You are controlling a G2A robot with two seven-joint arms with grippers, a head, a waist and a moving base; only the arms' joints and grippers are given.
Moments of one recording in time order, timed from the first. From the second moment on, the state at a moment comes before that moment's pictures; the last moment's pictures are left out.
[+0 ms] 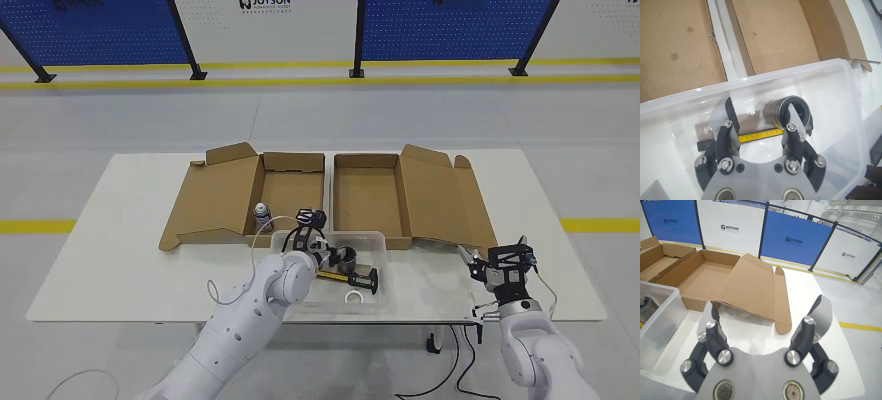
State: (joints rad) left arm 1.02 -1.39 -0.89 -1.31 0.87 0.24 -0.66; right arm -1.73 -1.15 1.60 -1.80 -1.33 0.00 0.00
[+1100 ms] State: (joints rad) left arm 1.08 -1.39 -0.92 -1.35 0.91 0.20 -0.69; right arm -1.73 -1.15 1.60 -1.80 -1.33 0.00 0.00
